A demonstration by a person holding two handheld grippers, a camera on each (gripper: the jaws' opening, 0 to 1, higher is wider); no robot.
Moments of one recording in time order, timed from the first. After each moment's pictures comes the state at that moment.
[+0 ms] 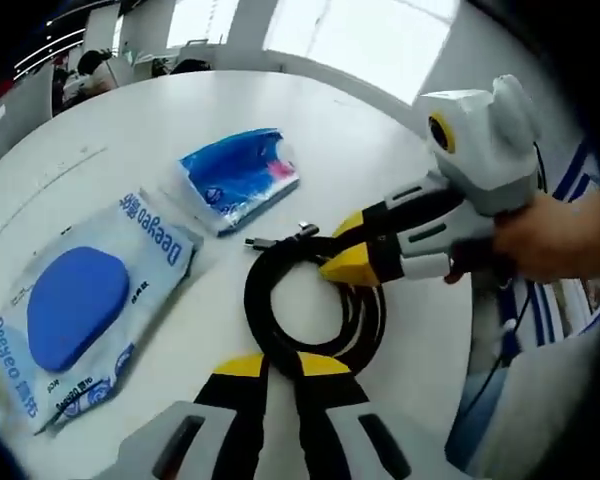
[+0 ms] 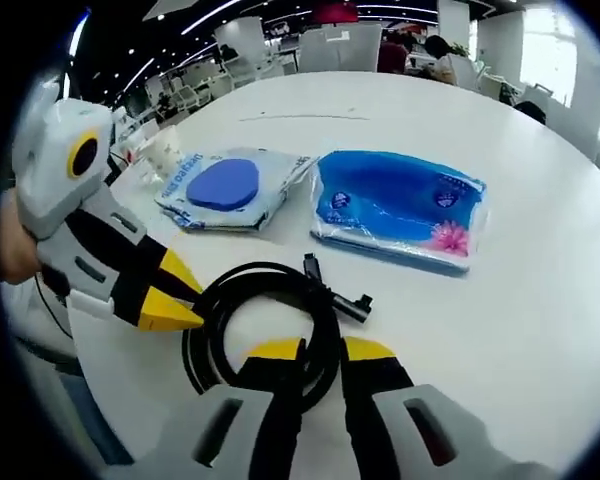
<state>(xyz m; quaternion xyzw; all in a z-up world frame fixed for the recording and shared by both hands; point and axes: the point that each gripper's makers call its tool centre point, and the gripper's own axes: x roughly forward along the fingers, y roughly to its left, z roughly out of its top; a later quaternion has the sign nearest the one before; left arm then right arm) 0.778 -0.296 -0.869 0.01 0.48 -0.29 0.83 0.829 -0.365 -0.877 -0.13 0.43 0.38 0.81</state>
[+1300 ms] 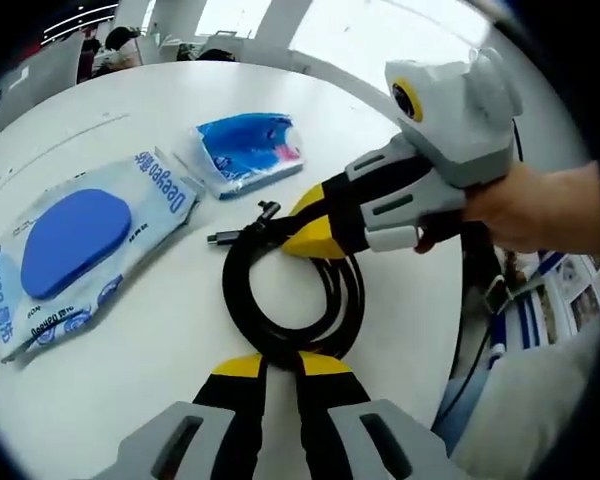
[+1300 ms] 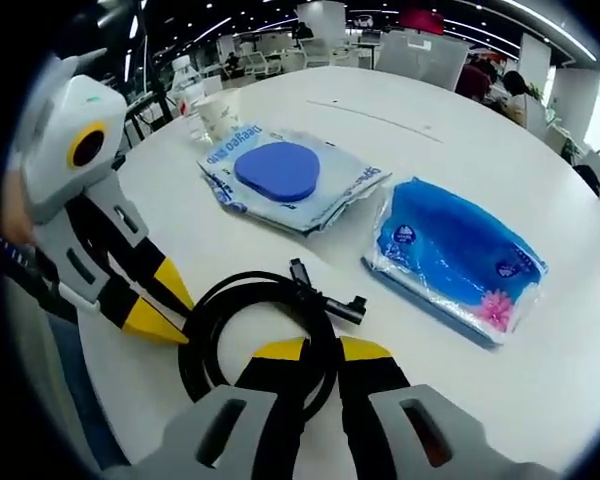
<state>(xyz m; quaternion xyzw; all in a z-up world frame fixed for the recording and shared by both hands) 0.747 -0.291 -0.877 -0.03 0.49 -0.27 0.83 0.829 -0.332 -0.878 -0.23 0.40 0.48 0.75</state>
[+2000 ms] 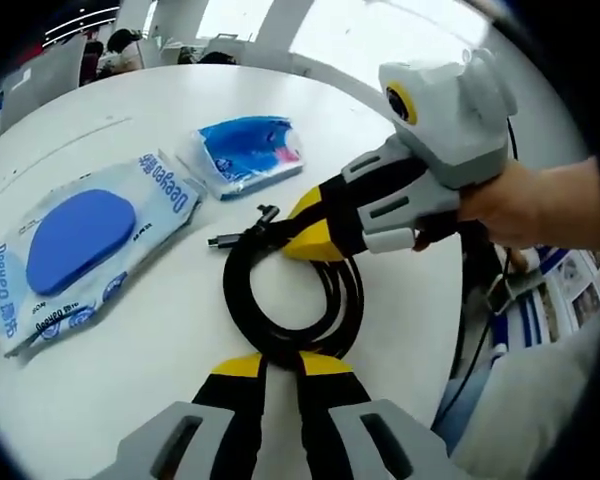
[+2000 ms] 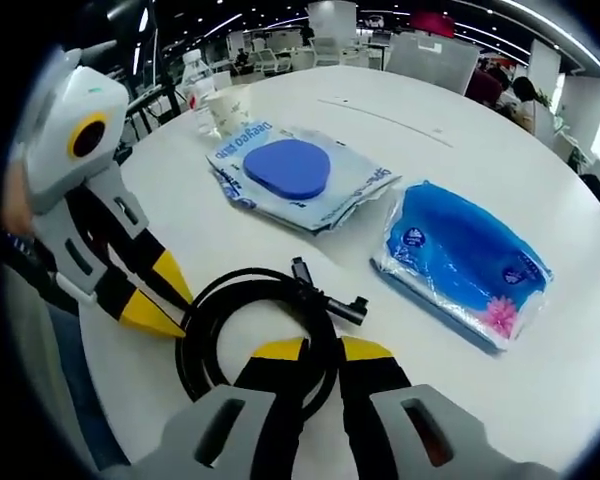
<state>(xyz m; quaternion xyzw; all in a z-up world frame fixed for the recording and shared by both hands) 0.742 -0.289 -0.873 -0.03 0.49 -0.27 0.83 0.824 -0.332 -0.877 -0.24 0.39 0.49 0.74</state>
